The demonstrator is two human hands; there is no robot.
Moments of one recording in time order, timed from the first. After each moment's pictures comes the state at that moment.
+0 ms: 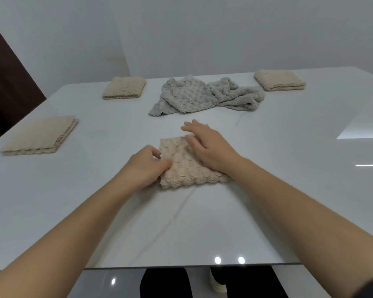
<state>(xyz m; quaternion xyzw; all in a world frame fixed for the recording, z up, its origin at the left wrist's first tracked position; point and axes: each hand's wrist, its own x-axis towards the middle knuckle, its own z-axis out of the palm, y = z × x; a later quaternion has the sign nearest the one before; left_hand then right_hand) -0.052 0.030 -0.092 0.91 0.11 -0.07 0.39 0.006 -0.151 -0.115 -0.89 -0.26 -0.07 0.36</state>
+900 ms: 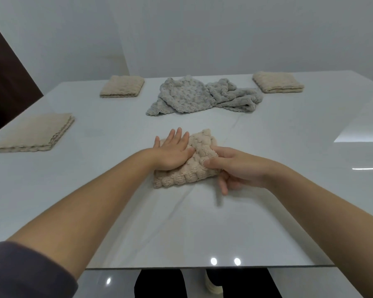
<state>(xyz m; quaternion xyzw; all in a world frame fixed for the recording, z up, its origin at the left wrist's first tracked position) 0.006 -0.009 -0.102 0.97 -0.12 -0.19 0.08 -0.038 -0.200 -0.087 -0.77 -0.13 0.32 0.54</state>
